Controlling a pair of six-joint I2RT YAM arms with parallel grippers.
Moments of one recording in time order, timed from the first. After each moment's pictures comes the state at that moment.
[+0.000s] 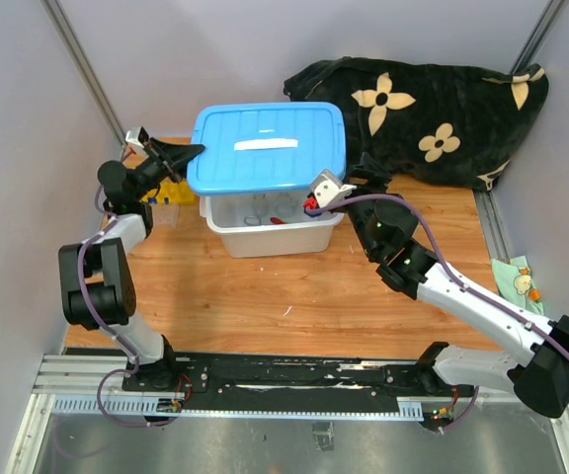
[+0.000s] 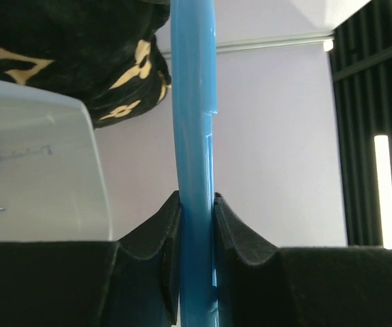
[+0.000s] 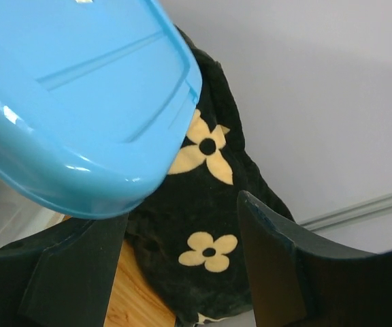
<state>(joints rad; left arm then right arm) 0.18 1.61 0.96 0.93 0.96 -1.72 0.79 1.15 0.92 0.34 0.46 -1.03</state>
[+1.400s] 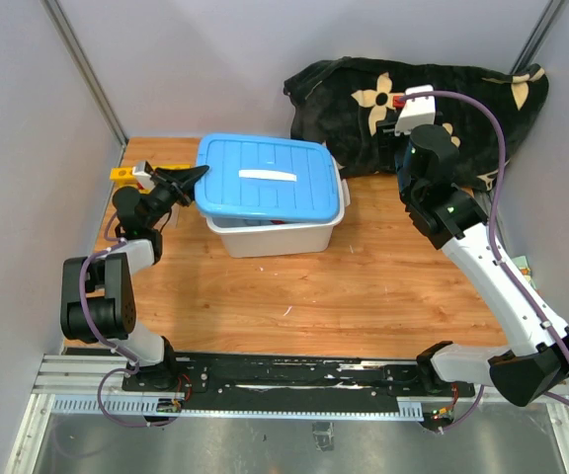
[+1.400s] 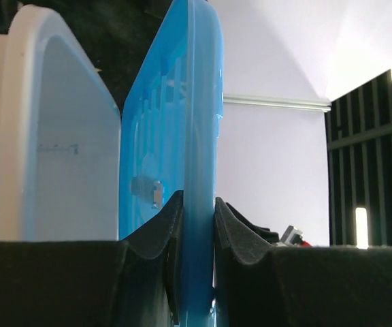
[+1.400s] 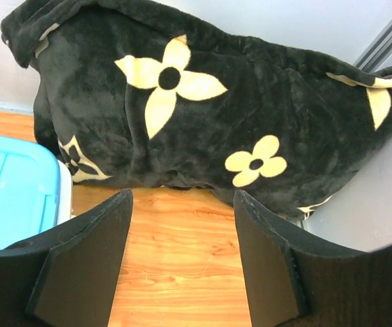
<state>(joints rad) 0.14 1.54 0.68 1.06 0.71 -1.82 0.50 1.25 1.41 -0.24 0.56 -0.19</state>
